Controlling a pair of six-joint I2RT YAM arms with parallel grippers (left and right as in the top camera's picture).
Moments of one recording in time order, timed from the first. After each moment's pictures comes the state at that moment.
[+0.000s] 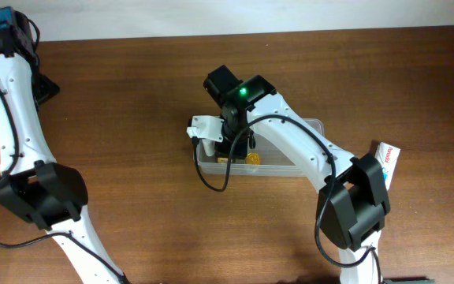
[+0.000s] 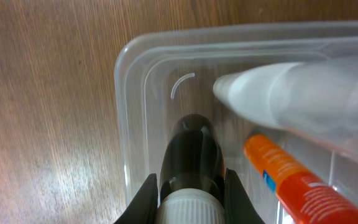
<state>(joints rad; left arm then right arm) 0.28 2.27 2.52 -1.68 -0.49 -0.59 0.60 2.08 1.85 -1.21 -0.24 -0.84</state>
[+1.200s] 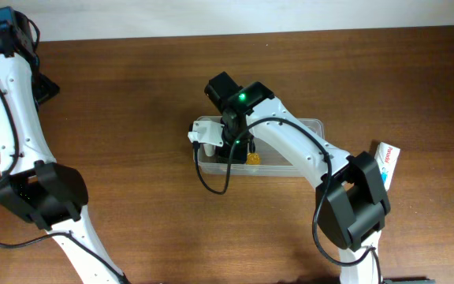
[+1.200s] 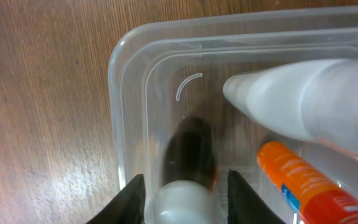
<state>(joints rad) 0.28 2.27 2.52 -1.68 -0.49 -0.59 0.60 2.08 1.78 -1.14 -0.26 -0.83</state>
